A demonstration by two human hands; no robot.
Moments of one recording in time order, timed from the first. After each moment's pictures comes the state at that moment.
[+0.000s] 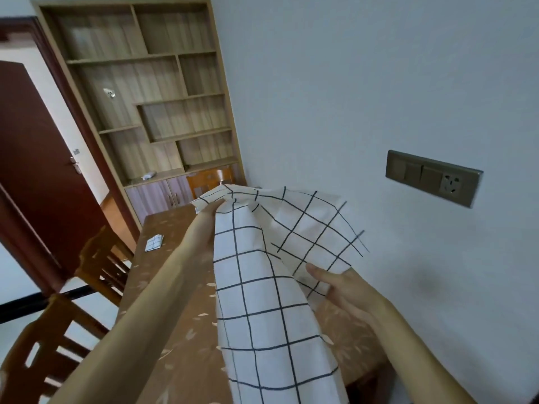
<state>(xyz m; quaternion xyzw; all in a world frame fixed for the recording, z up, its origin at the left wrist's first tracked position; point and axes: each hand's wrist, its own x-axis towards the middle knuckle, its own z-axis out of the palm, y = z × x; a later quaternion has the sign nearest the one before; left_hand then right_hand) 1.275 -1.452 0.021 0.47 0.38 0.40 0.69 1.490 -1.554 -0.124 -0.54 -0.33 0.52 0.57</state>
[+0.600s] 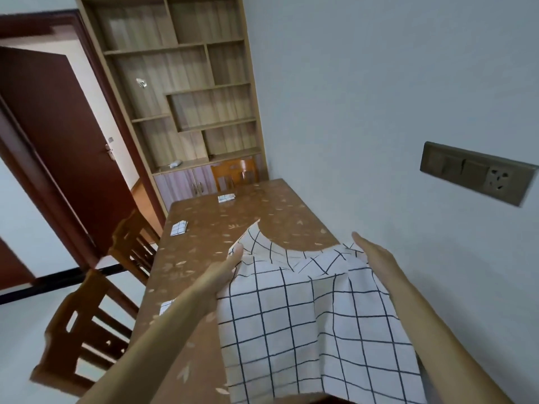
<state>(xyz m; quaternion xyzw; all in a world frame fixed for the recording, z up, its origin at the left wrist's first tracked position) 1.223 -1.442 -0.074 0.51 0.56 0.26 0.61 1.520 -1.525 -0.122 -0.61 -0.30 0.41 0.61</state>
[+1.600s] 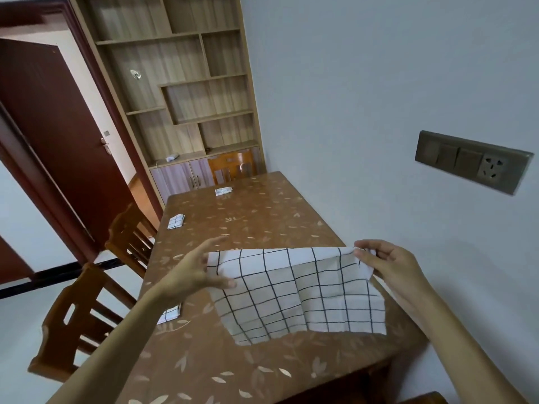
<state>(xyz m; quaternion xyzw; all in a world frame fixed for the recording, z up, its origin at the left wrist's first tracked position) 1.177 -1.422 -0.090 0.75 0.40 0.21 0.48 1.528 -1.571 -0.139 -0.57 -0.38 0.35 0.64</state>
